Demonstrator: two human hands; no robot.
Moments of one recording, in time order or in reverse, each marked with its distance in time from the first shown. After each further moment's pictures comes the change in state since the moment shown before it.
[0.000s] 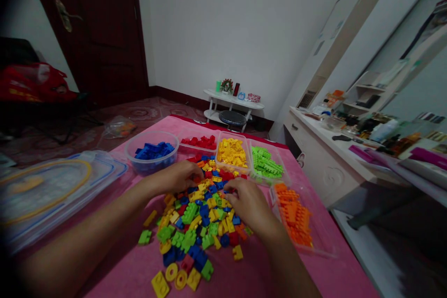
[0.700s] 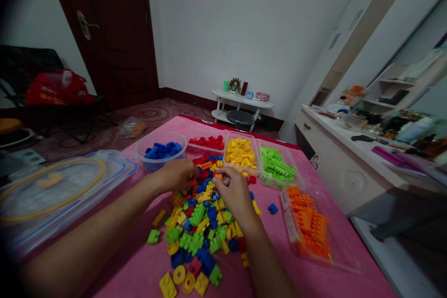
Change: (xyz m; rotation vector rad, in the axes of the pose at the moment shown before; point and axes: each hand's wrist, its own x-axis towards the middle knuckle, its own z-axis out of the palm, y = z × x) left_hand -0.015 0.016 -0.028 0.272 -0.109 -0.303; right_hand 0.041 -0.015 0.057 0.474 0.267 0.034
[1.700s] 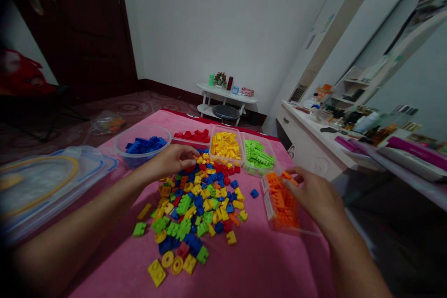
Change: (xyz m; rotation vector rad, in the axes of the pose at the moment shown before) left_hand 0.020 0.002 0.012 -0.635 0.253 0.172; right_hand -0.054 0.023 -0.202 -0.838 0.152 0.329
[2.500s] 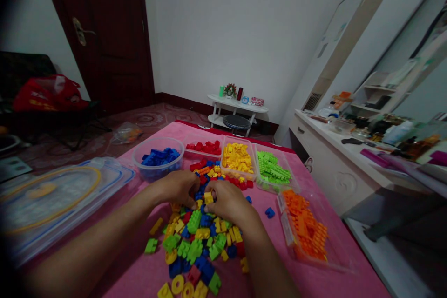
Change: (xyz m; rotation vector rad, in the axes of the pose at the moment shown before) left_hand -0.017 0.012 -0.004 0.526 -0.346 -0.116; right_hand -0.003 -0.179 0.099 0.332 -0.437 -0.601
